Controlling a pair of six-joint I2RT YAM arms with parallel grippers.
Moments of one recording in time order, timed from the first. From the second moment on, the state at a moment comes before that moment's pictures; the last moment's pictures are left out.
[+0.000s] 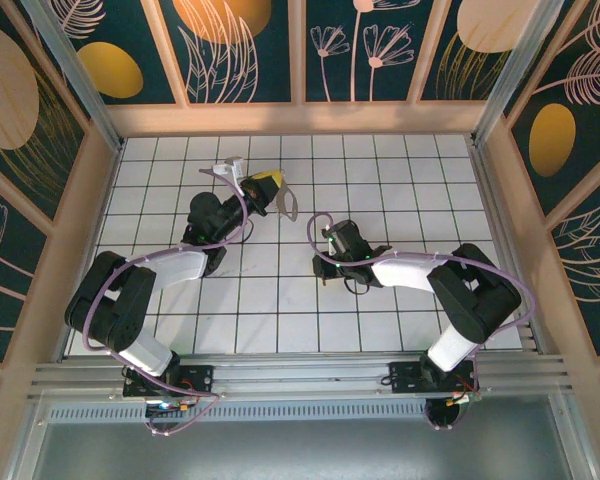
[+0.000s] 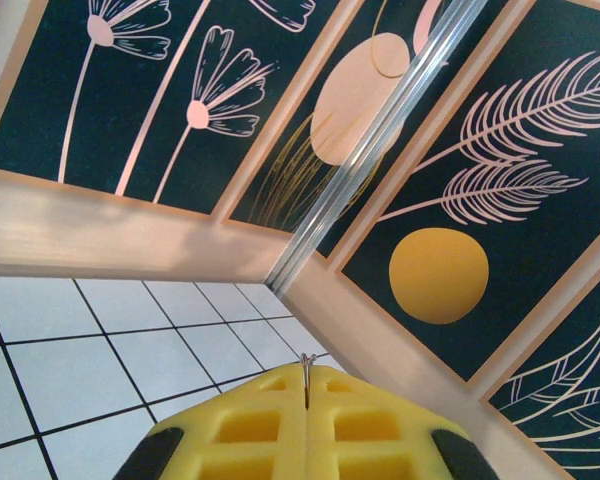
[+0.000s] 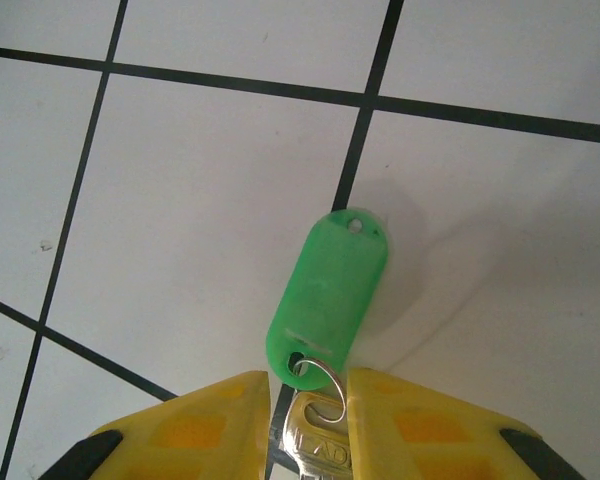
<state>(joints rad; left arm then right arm) -0.46 1.59 0.73 1.04 0.36 -0.66 0.71 1.63 0.73 -0.01 -0.10 0.50</state>
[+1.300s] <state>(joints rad) -0.46 1.59 0.73 1.04 0.37 -0.67 0.69 1.59 0.73 0.00 -0.12 0.50</state>
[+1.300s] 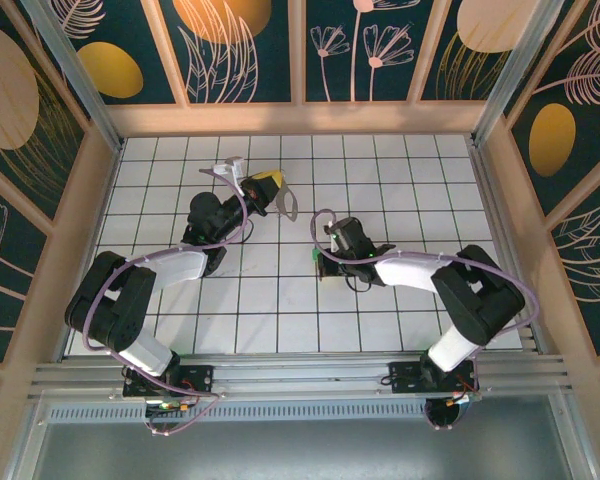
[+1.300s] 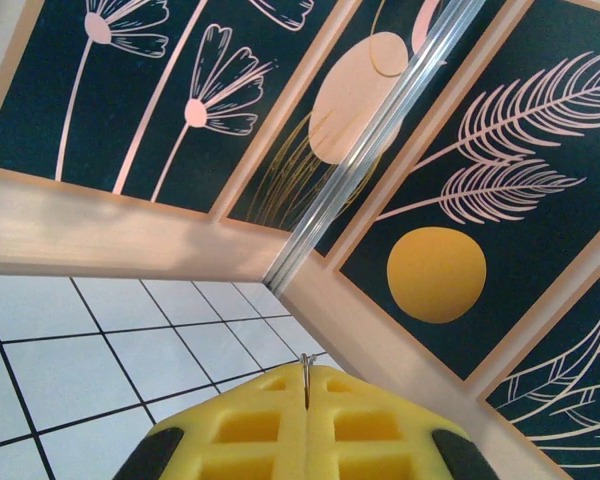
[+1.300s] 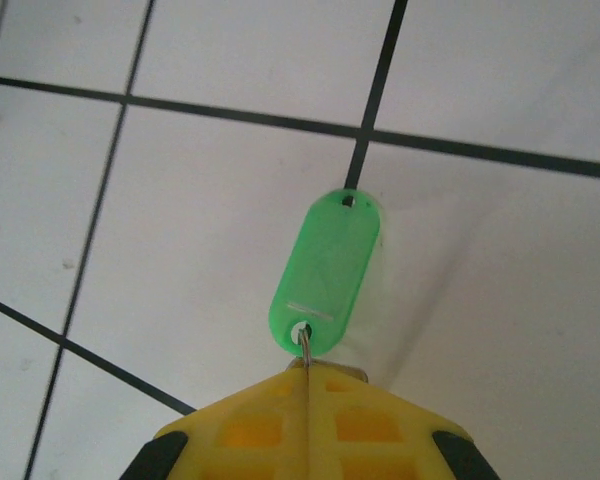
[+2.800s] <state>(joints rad) -0.46 1.63 0.73 1.01 0.42 -0.69 0.67 1.63 0.70 0.01 -0.14 0.47</state>
